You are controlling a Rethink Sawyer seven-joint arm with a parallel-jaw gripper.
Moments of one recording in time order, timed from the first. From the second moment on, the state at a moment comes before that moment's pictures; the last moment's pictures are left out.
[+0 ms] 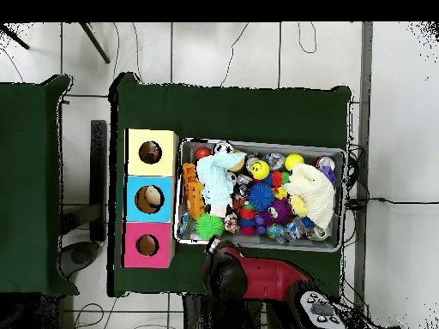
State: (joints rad) arm -0.39 -0.64 0.03 2.12 -0.31 0.06 2.18
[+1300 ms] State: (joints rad) arm -0.42 -0.62 0.02 2.03 -0.36 0.06 2.18
